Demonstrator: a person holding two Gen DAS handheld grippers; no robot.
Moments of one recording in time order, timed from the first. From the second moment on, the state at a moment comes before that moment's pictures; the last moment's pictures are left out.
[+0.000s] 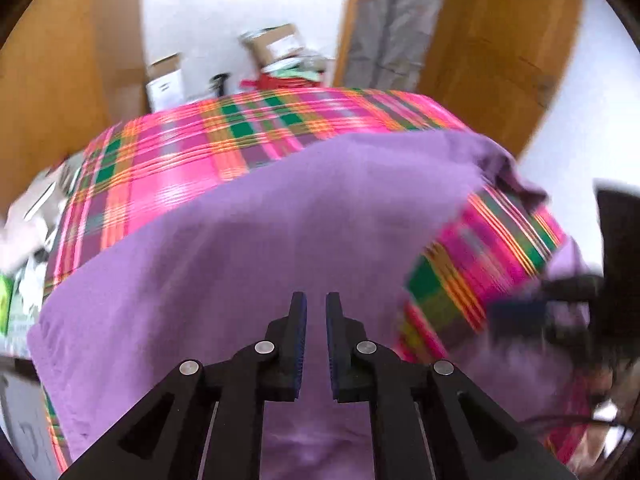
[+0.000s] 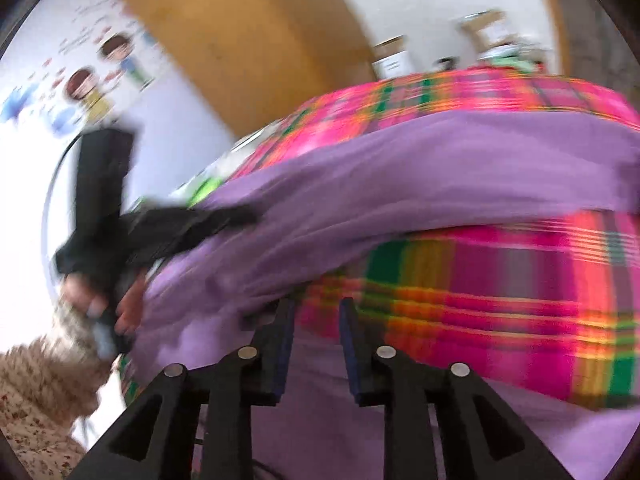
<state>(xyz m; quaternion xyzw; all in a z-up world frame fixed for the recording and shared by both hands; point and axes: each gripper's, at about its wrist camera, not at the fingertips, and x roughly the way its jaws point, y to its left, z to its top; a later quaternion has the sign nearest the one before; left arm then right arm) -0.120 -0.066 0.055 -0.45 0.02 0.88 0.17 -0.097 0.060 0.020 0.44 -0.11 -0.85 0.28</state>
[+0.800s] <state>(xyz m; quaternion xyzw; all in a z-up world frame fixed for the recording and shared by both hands) -0.122 0.020 0.012 -0.45 0.20 0.86 0.13 -0.130 0.218 0.015 0.41 -0.01 -0.91 -0.06</state>
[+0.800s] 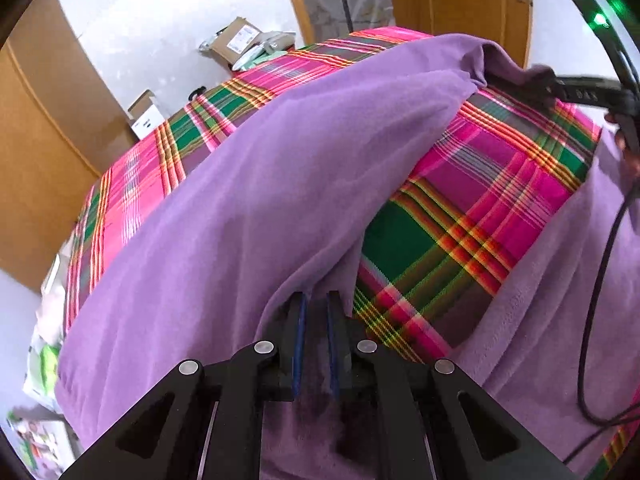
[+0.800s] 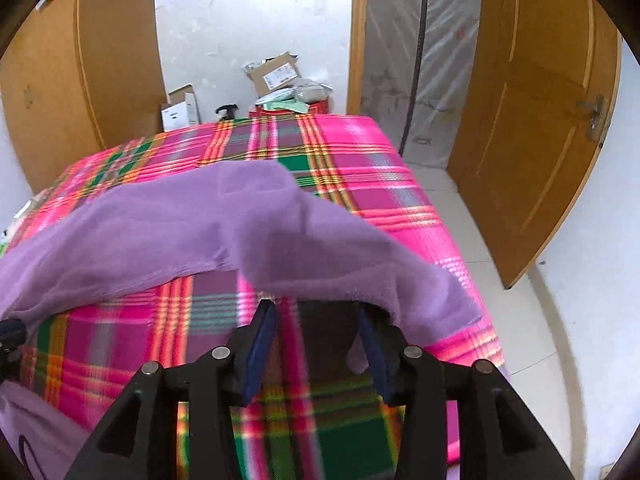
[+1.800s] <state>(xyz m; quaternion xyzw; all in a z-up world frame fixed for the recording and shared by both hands) -0.111 0.033 0.013 -0.44 0.22 0.85 0.20 -0.179 0.278 0.040 0.37 -0.04 -0.92 -0.15</state>
